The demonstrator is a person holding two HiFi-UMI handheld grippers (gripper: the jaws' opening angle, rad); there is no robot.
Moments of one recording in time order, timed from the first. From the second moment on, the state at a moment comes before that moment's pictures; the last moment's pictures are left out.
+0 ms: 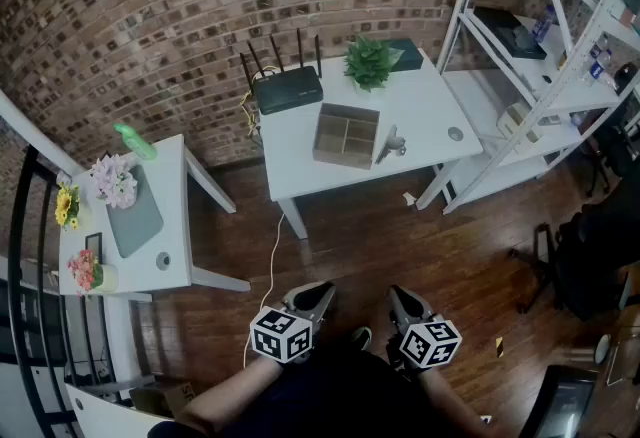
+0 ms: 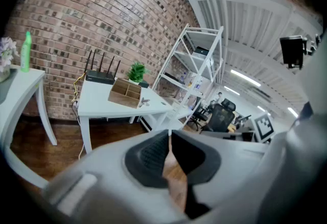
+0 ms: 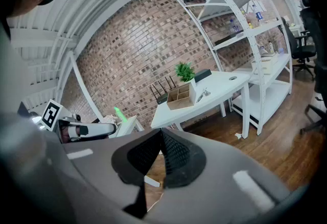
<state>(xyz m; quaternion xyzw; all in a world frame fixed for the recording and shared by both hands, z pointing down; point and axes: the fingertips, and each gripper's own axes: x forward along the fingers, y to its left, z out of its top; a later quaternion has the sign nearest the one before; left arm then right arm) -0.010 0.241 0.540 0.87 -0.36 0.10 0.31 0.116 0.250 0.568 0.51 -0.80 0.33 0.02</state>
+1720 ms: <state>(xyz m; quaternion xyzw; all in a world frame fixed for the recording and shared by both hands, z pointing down) -0.054 -0.036 0.551 0.87 -0.33 0.08 0.35 0.127 -0.007 0.578 0.59 -0.74 0.33 0.06</state>
